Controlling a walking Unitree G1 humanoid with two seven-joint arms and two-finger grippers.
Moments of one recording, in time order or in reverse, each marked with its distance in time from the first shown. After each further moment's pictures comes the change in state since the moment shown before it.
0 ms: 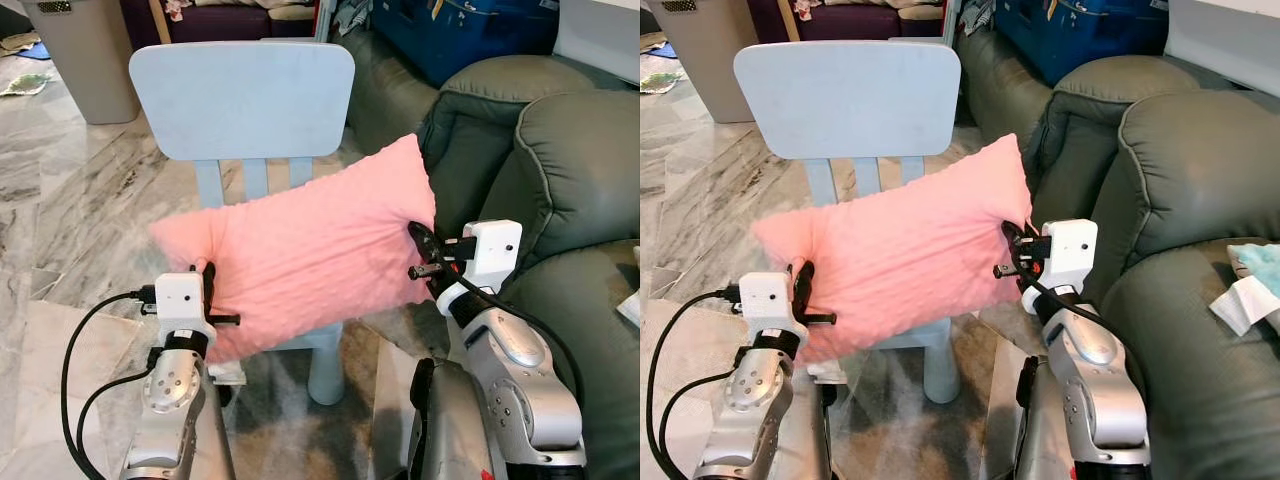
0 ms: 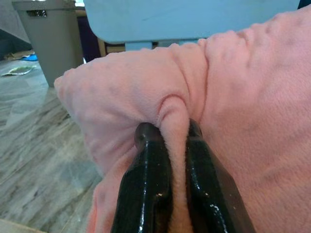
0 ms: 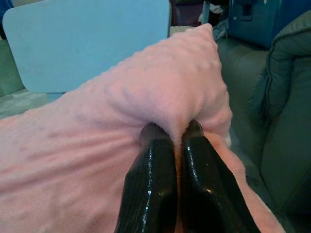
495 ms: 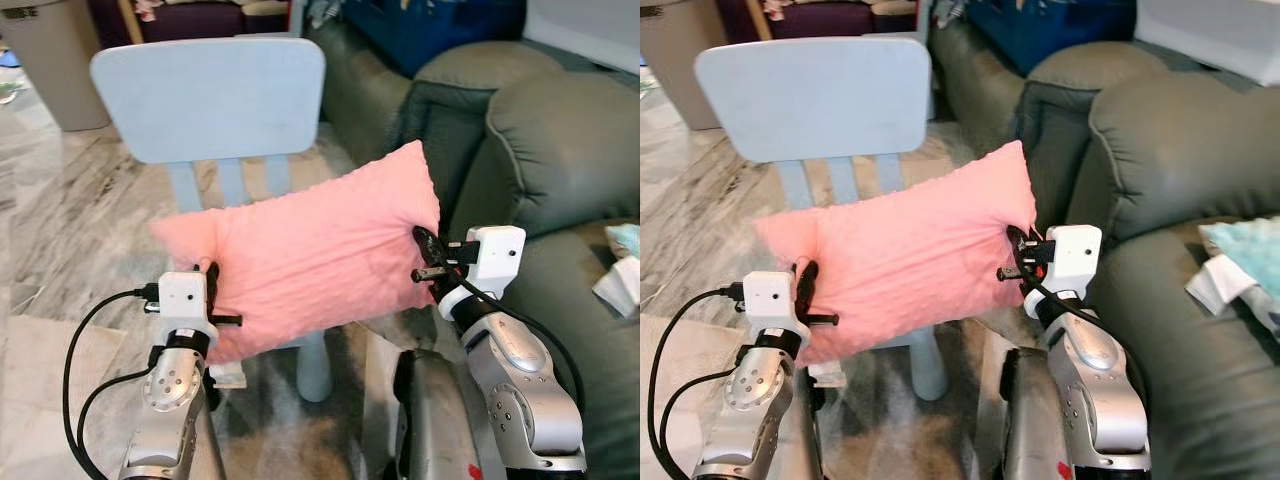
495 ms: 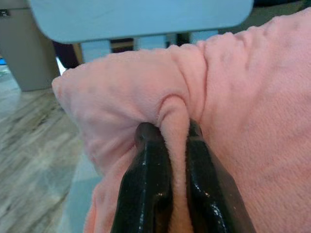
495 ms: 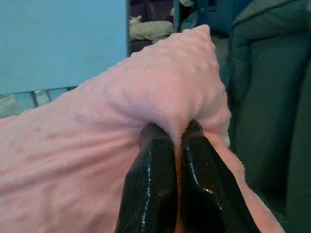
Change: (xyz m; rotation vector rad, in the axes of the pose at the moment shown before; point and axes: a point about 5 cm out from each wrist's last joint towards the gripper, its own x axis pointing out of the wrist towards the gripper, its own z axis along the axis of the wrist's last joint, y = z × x) left arm 0.002 -0.003 0.001 0.006 0.006 -0.033; right arm -0.003 -0.003 -0.004 0.016 0.011 -0.037
